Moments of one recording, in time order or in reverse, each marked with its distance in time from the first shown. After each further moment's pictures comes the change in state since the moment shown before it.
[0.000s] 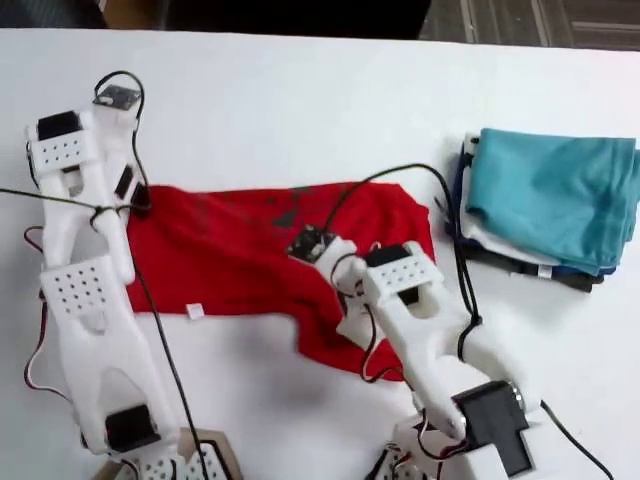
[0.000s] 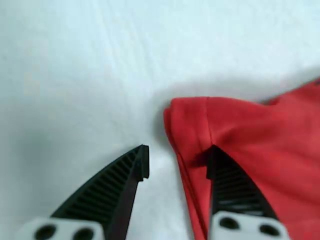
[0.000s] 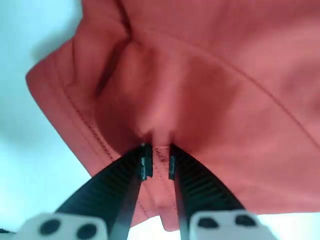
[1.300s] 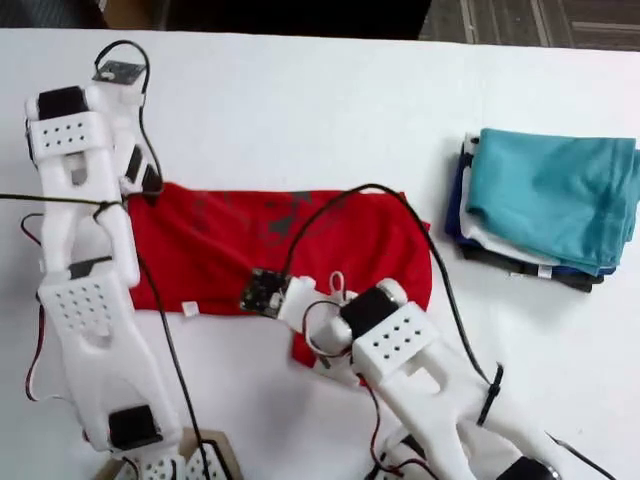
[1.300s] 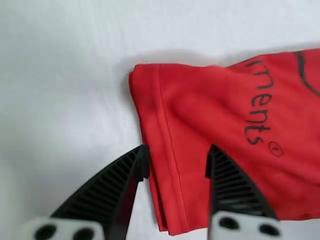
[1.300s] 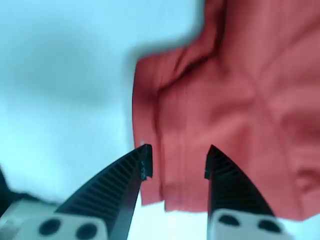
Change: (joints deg) left arm 4.0 -17.4 10.3 7.0 9.6; right arm -17.0 -23.8 4.5 9.9 0.0
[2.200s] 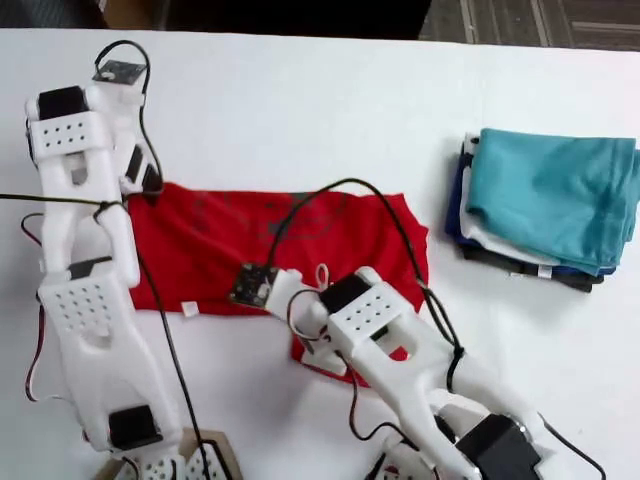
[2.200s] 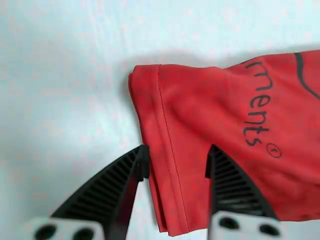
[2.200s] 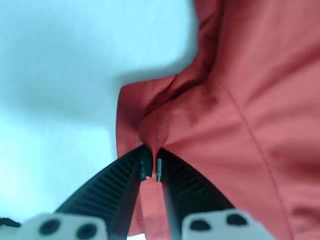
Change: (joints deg) left arm 0.1 -0.1 0.1 -0.1 0.0; right arm -0.2 14.3 -3.3 -8.5 0.0
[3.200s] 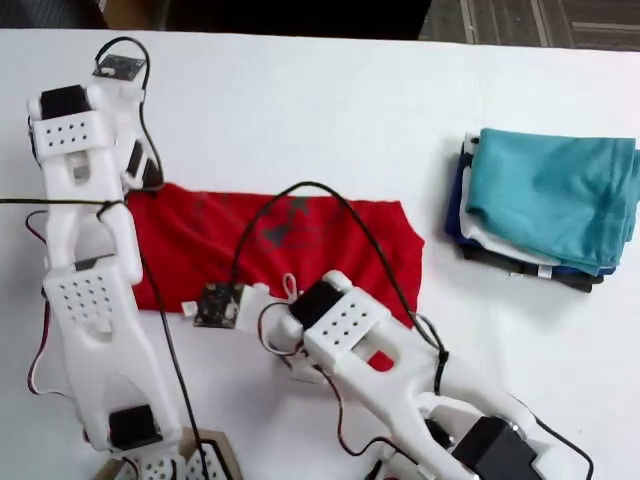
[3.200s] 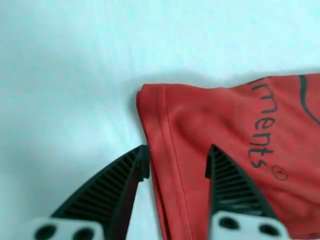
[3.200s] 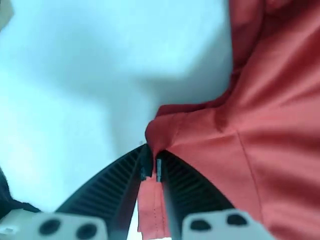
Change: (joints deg) left arm 0.1 4.9 -7.6 0.0 -0.4; right arm -8.6 0.2 -6.1 6.9 0.0
